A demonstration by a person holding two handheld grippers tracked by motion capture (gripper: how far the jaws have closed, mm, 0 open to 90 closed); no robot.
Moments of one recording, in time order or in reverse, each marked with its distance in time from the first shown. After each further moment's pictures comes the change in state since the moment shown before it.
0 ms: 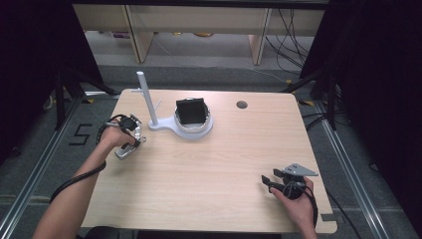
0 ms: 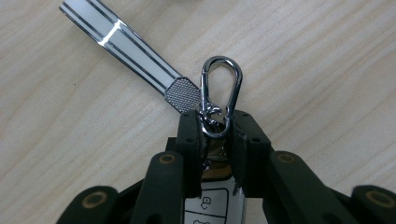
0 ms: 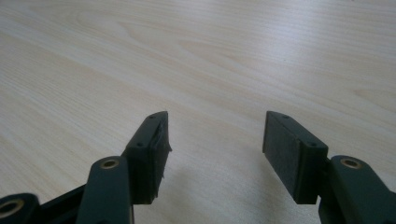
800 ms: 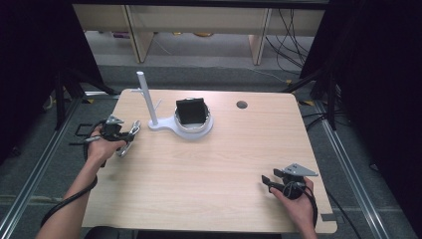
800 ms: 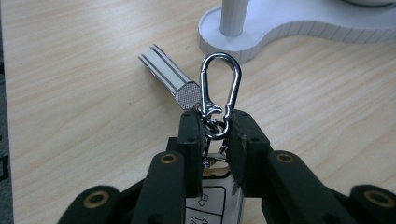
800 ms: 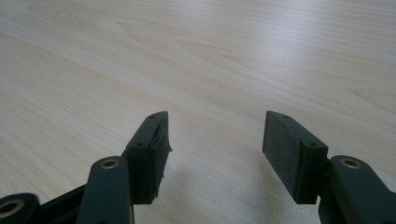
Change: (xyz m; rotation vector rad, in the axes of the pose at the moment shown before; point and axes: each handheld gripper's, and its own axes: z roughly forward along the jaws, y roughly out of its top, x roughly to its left) left arm 0.003 -0.049 -0.023 -0.440 0.060 -0.150; right arm 0.000 0.000 0.001 -0.017 0.006 0.004
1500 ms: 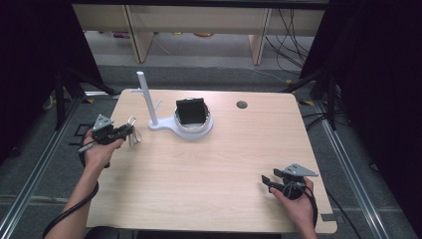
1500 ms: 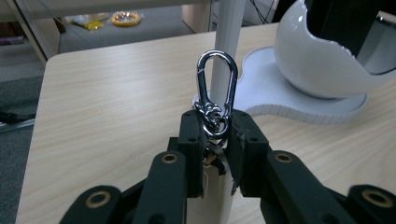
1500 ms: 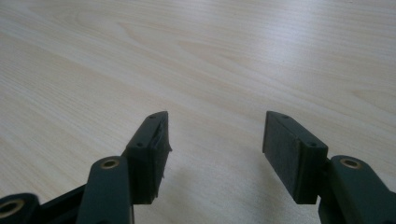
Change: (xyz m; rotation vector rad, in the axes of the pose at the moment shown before) left arm -0.014 -0.004 -0.024 -0.336 0.004 -0.104; right arm 0.001 0.000 0.000 0.006 0.012 0.011
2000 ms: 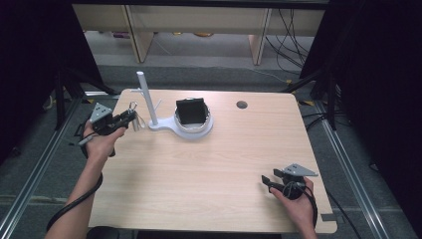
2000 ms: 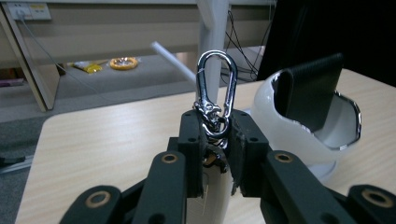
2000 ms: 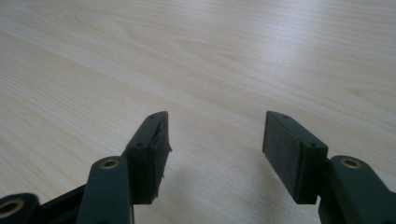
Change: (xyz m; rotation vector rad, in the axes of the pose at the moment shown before) left arm -0.014 0.042 -0.004 -0.164 -0.024 0.000; right arm 0.000 0.000 0.000 -0.006 -0.014 -0.013
